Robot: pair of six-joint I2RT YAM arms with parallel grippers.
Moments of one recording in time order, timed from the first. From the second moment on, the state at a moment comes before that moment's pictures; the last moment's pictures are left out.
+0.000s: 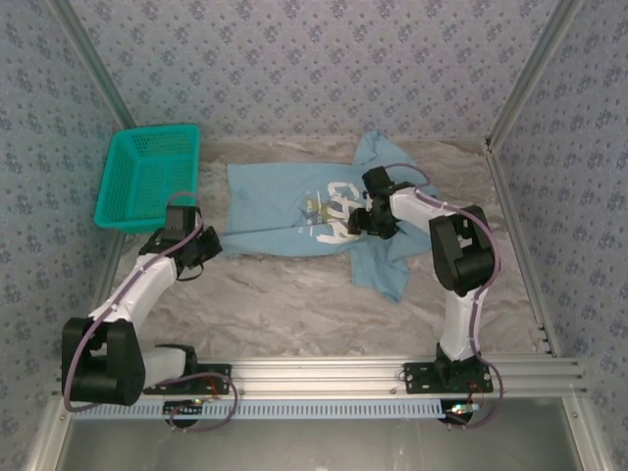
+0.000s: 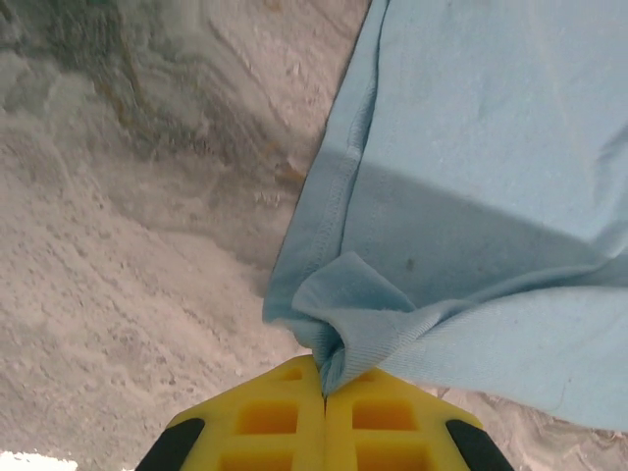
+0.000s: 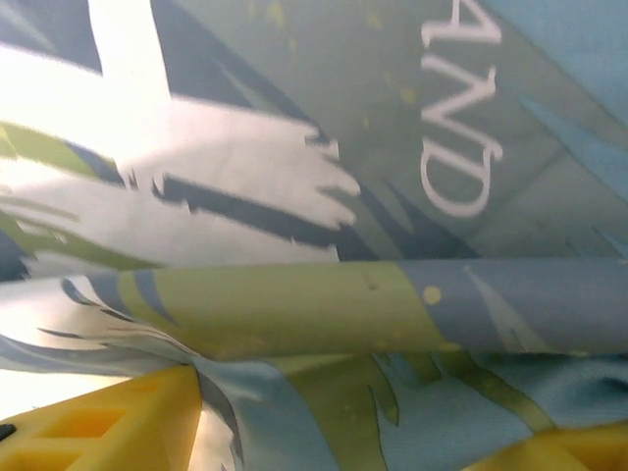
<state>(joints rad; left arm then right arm) -0.11 1.21 0.73 -0.43 0.08 -0.55 0.37 1.97 1.35 -0.64 -0.10 0.35</state>
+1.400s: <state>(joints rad) -0.11 1.17 0.74 -0.43 0.12 -0.54 0.43 1.38 0.67 -0.80 0.02 0.67</state>
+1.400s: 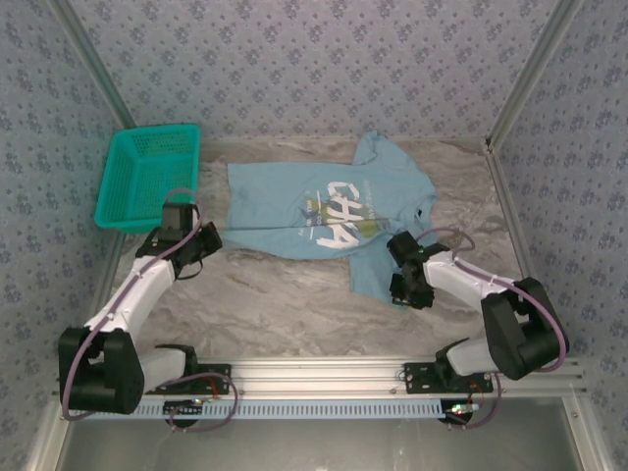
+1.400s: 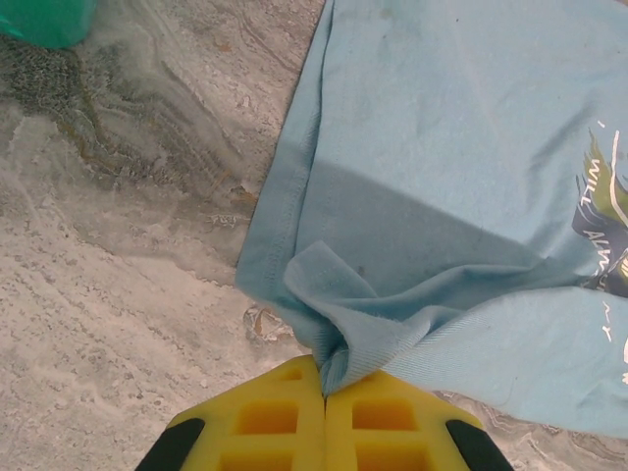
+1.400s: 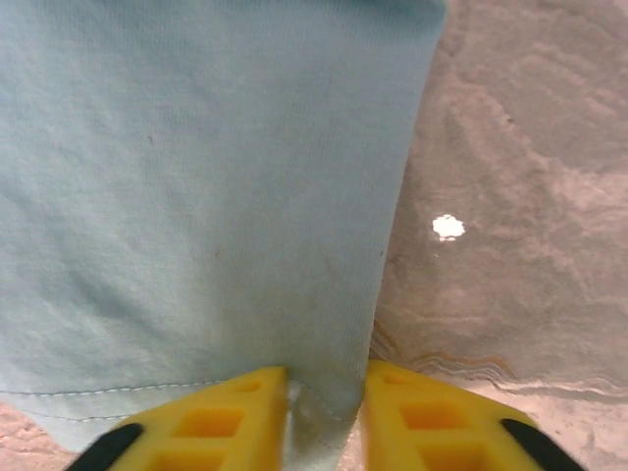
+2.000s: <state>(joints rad) -0.11 0.96 0.82 -0.52 0.11 -0.57 0.31 1.03 1.14 -0.96 0.04 0.49</state>
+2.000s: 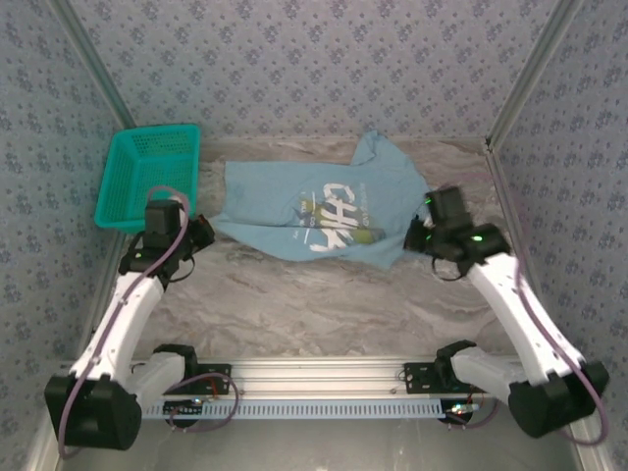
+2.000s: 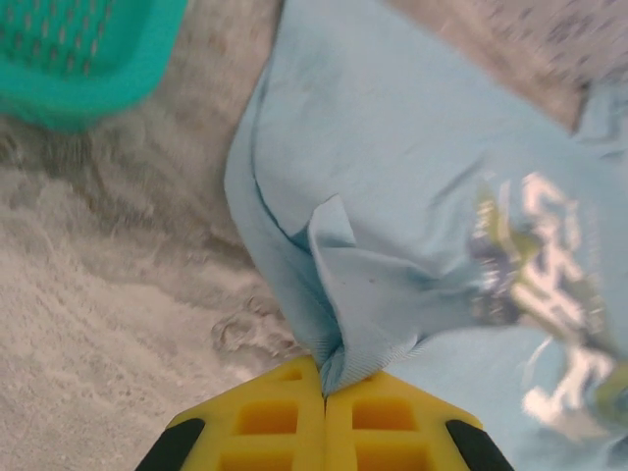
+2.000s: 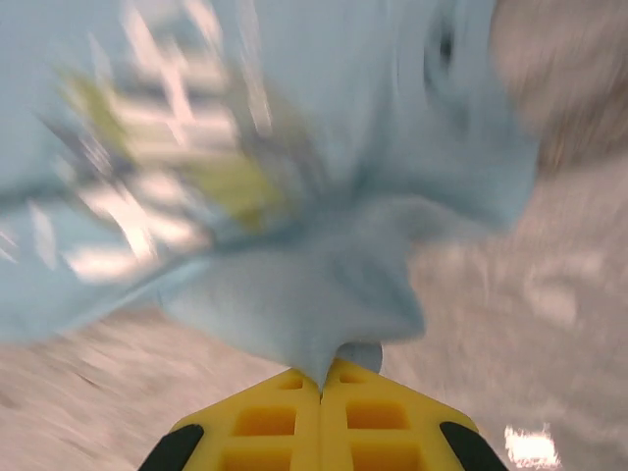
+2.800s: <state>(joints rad) -0.11 0.76 1.74 -0.79 0.11 -0.53 0.25 1.00 2.42 -1.06 0.29 0.17</state>
